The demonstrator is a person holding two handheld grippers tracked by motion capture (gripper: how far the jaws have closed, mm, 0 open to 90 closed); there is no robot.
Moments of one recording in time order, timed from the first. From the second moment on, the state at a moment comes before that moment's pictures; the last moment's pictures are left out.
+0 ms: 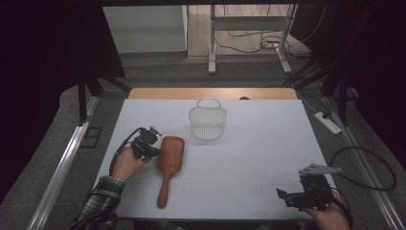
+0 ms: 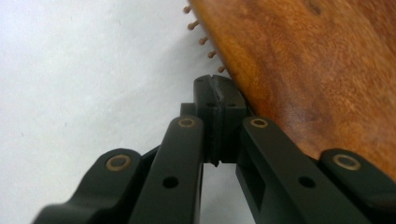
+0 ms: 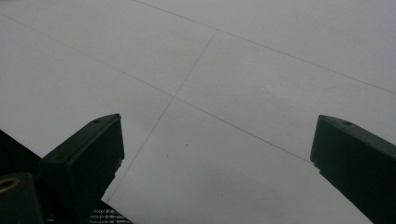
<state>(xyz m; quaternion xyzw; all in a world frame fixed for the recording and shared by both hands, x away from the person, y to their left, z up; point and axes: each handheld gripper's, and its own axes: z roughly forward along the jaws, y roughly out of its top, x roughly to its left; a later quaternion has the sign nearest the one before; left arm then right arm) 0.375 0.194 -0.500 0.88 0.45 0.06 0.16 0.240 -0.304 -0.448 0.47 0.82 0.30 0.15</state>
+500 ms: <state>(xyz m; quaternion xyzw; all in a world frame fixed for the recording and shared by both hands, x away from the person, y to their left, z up) 0.392 0.172 -0.496 0.89 0.43 0.07 0.17 0.239 -0.305 -0.448 0.47 0.82 0.30 0.15</state>
